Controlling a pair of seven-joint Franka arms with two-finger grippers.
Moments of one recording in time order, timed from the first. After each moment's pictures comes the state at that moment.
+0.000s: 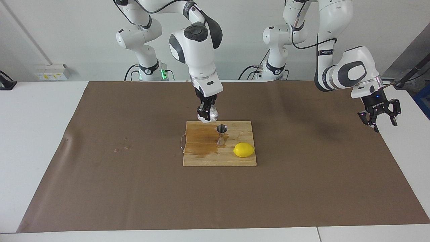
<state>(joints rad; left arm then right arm) 0.07 0.13 0.04 -2.09 -1.59 3.47 2.03 0.62 0.23 -0.06 -1.64 0.05 2.01 -0.64</state>
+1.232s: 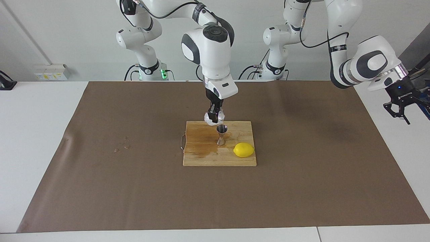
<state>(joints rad) 0.11 0.13 0.06 -1.94 -1.49 3.48 2.38 0.63 0.36 -0.04 -1.42 -0.03 1.89 -0.64</state>
